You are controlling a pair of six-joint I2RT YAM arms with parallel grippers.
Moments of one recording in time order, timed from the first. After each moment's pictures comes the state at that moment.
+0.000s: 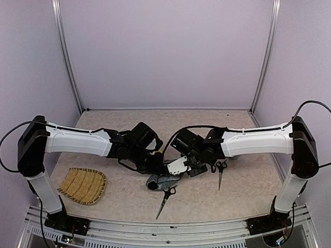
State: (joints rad) left arm -0.93 1.76 1.16 -0.34 0.25 -0.76; right arm 1.06 1.77 1.28 -0.67 0.40 -0.96
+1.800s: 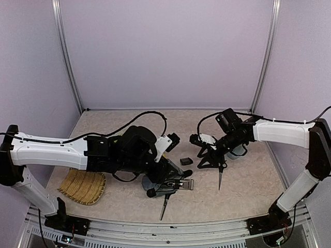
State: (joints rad) left arm -1.18 1.52 1.11 -0.28 -0.09 -0.22; right arm 0.59 1.56 1.06 -0.55 -0.56 -0.68
